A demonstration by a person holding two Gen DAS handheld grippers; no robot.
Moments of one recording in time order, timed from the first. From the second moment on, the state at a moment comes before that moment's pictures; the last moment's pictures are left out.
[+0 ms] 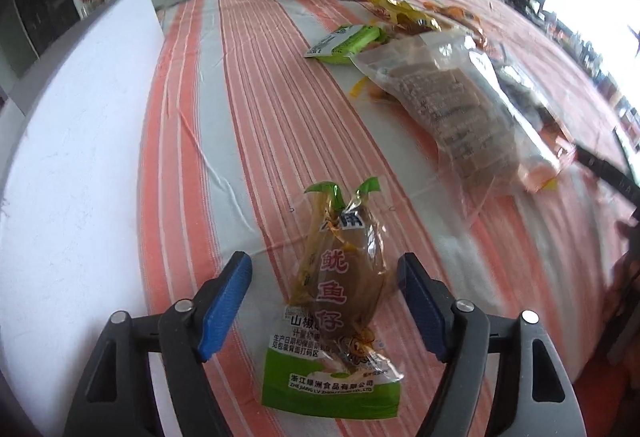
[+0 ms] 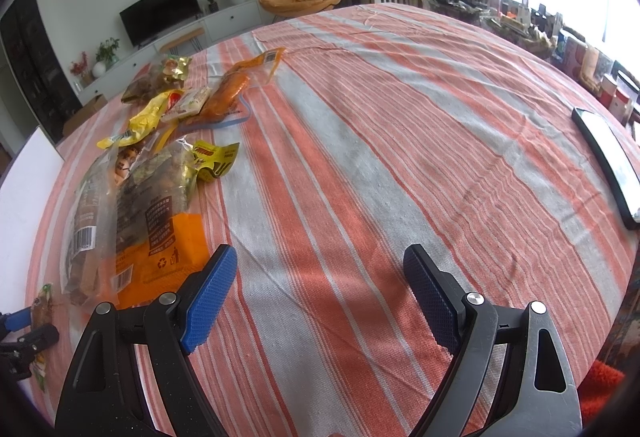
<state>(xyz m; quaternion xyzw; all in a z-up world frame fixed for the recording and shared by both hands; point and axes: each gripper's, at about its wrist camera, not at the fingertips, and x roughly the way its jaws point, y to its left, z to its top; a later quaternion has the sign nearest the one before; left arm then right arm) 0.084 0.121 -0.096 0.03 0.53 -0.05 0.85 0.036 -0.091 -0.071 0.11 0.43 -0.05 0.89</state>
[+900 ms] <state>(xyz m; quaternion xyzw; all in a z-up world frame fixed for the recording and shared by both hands) 0.030 0.162 0.021 -0.12 0.42 -0.11 0.89 0.100 0.097 -0.065 -0.16 0.50 0.11 0.84</state>
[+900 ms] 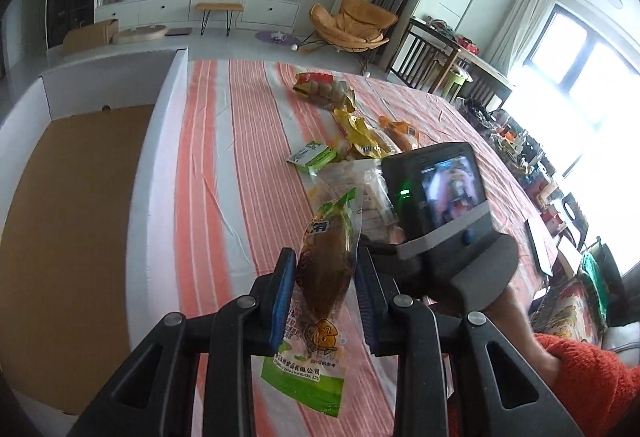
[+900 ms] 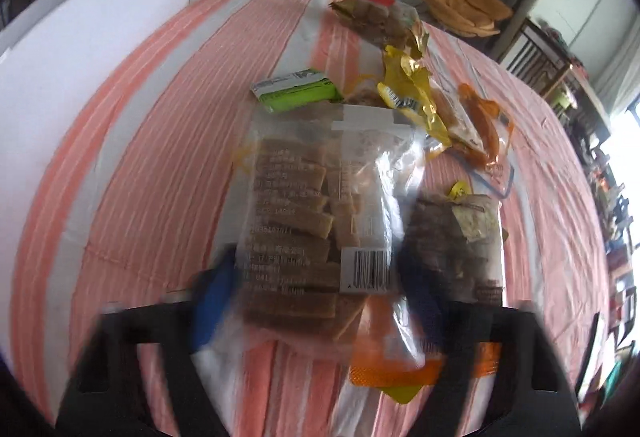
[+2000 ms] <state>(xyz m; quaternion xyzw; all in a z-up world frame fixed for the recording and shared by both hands) 0.023 0.148 0.048 -0.14 0.38 -0.16 0.90 0.099 -0.183 -0.029 0.37 0.42 0.33 0.76</state>
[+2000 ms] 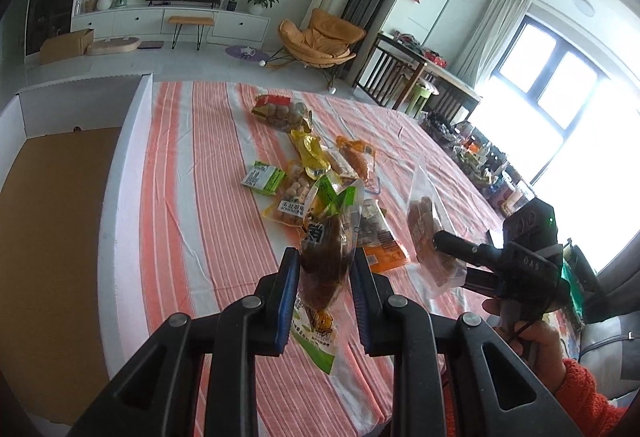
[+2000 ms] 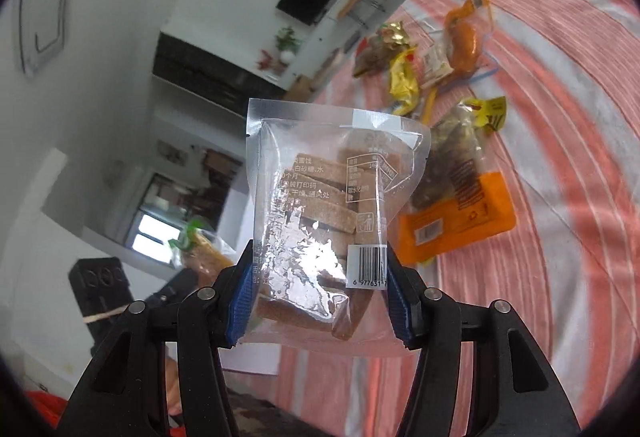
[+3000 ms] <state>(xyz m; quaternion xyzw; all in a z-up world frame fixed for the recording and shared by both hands) -0.056 0.172 0.077 -0.05 0.42 -0.21 0.88 0.018 0.003 0.119 0.18 0.34 0.43 0.82</state>
